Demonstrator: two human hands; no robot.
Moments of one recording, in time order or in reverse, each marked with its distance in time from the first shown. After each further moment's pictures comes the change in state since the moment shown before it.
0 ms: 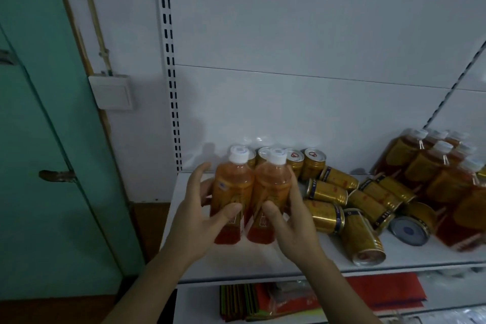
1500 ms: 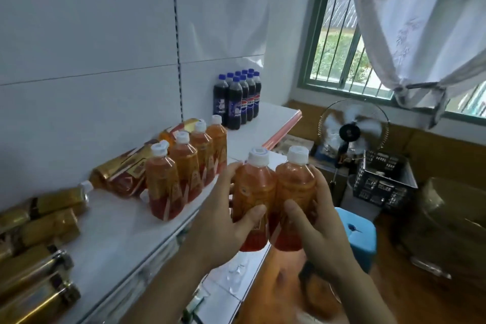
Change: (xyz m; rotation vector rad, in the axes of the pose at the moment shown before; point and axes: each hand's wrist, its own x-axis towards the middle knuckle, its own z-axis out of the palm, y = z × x) left_hand -0.022 0.314 0.907 -0.164 -0.888 0.393; right_hand -0.268 0.138 -0.836 -0.347 0.937 0.336
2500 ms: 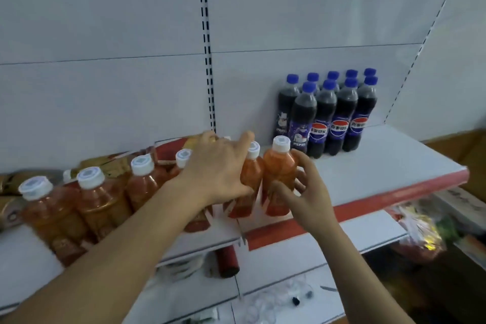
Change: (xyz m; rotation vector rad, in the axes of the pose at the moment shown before) left_hand 0.349 -0.079 0.043 1.279 0.069 -0.438; right_hand 0.442 0.205 0.082 0.255 -0.689 -0.185
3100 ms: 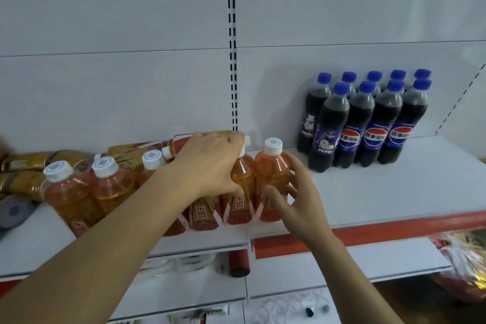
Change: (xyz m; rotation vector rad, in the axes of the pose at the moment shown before) left_hand 0.000 -0.023 -0.009 0.140 -0.142 -0.125; right_hand 0.025 0.015 0.033 -0.004 -0.161 -0.078
